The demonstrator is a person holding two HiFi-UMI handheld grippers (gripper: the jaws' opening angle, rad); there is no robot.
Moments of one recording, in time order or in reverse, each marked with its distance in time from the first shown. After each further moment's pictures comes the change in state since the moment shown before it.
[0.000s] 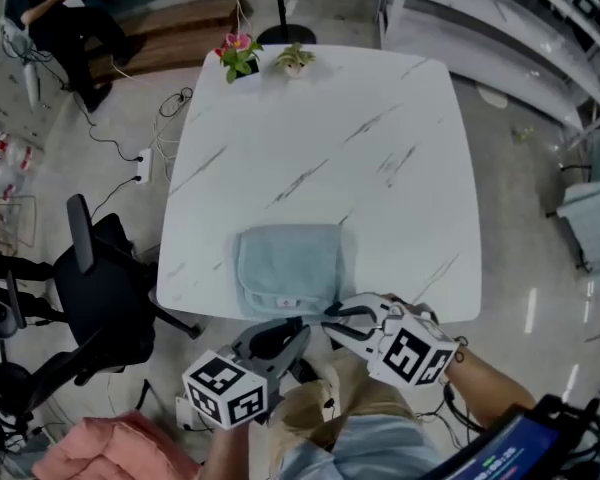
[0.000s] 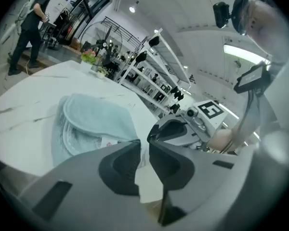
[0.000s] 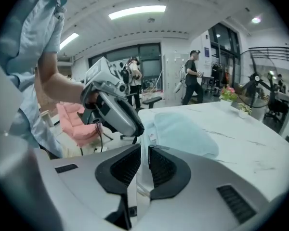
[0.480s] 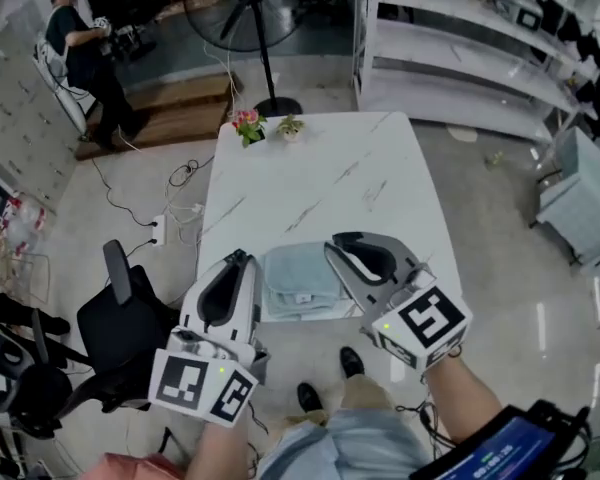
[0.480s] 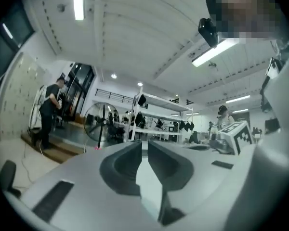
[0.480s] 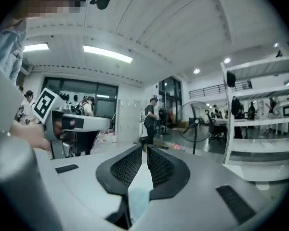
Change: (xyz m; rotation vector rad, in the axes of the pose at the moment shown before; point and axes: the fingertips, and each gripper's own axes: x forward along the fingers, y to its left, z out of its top) left arm -0.165 -0.091 0.213 0.450 -0.628 0.247; right arm -0.136 -0.033 0.205 0.148 -0.494 -0.650
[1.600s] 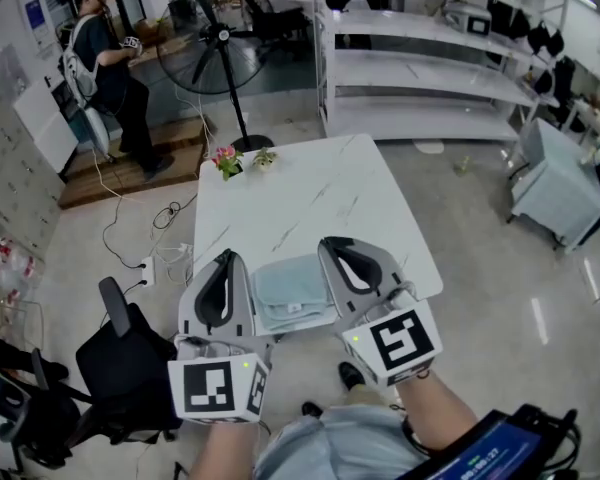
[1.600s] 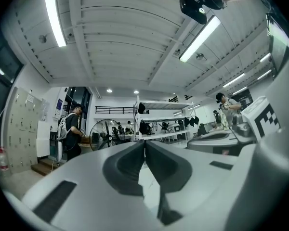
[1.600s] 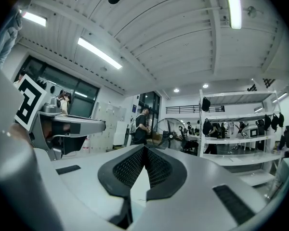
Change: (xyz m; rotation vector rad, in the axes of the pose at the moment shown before) left arm -0.023 -0.019 0.041 0.224 -0.093 0.067; right arm -0.044 0.020 0.049 -0.102 -0.145 -0.340
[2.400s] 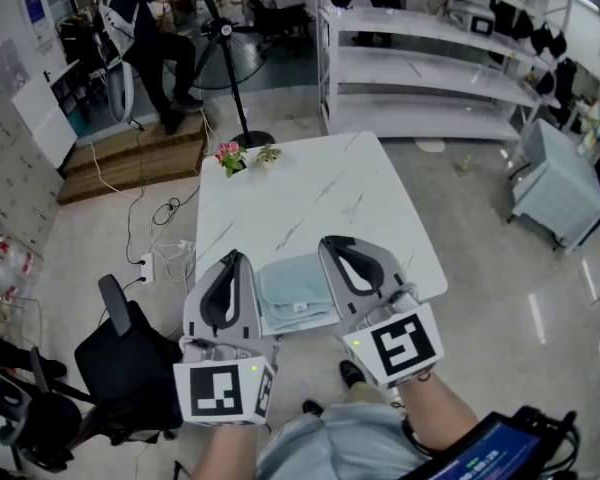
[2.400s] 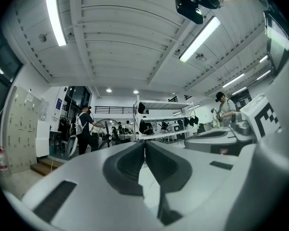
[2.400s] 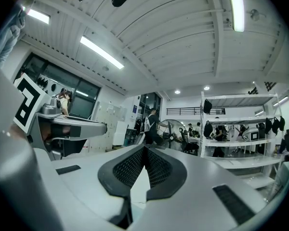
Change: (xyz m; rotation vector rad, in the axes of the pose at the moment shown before) left arm 0.002 0.007 -0.008 0.000 0.000 -0.006; right arm 0.012 0.010 0.002 -0.031 -0.014 0.003
